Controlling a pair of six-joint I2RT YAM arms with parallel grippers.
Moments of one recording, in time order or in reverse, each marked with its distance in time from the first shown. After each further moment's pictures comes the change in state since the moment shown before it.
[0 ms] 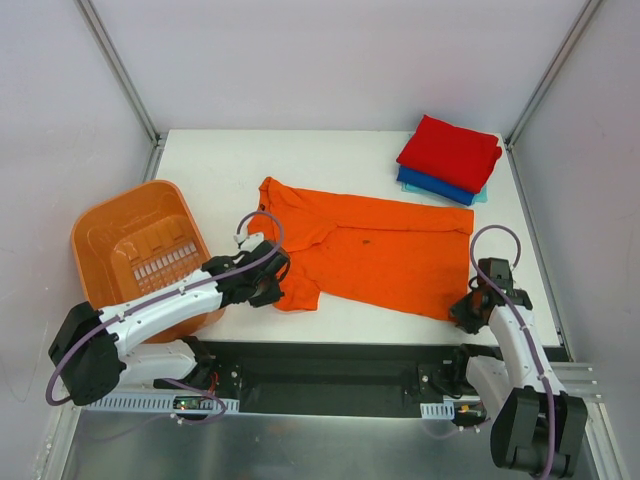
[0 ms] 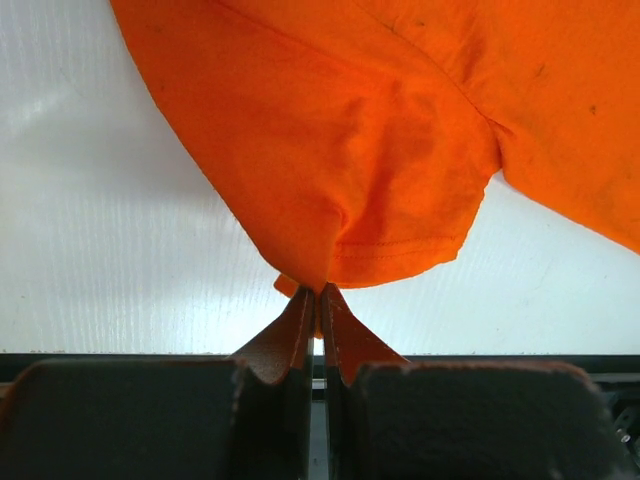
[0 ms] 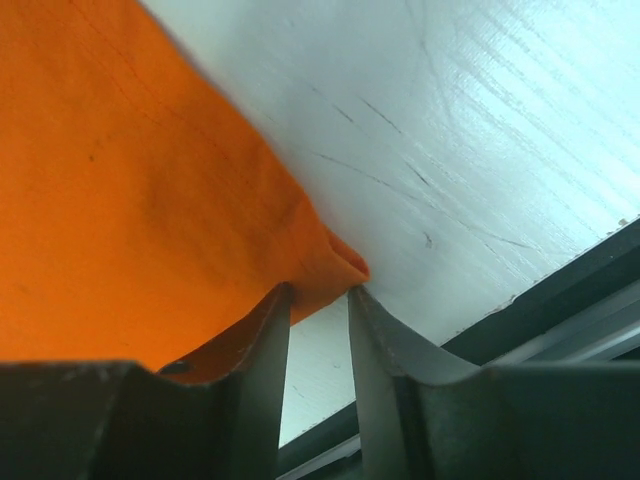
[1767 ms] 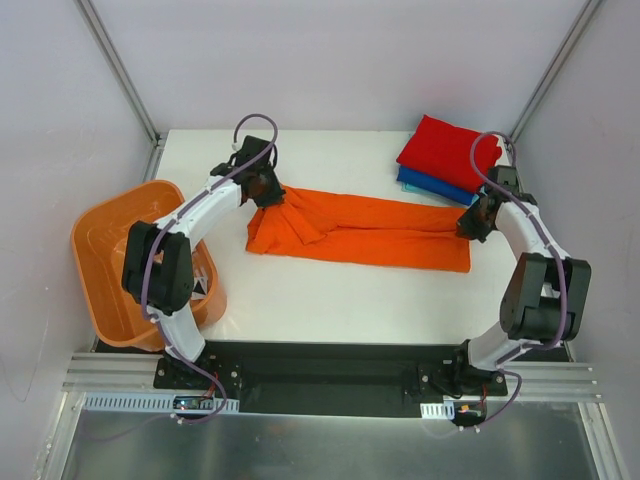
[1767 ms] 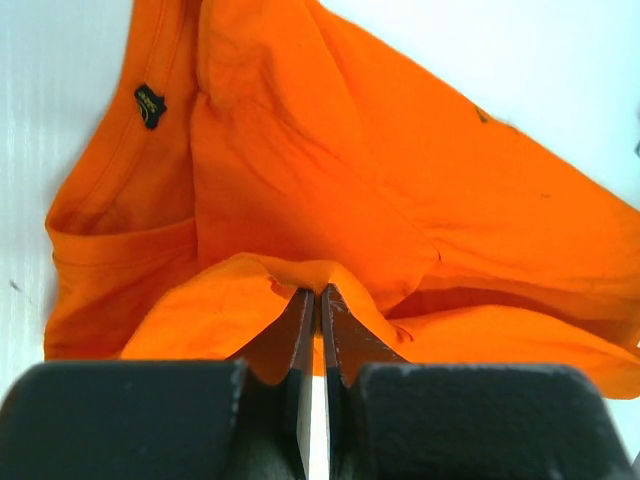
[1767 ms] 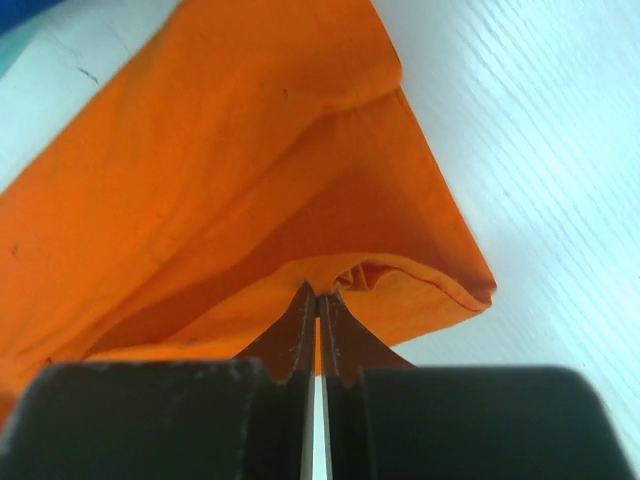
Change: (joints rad) left arm 0.477 0.607 0.673 0.180 0.212 0.317; right arm -0.002 0.708 0.707 0.157 -0.058 -0.183
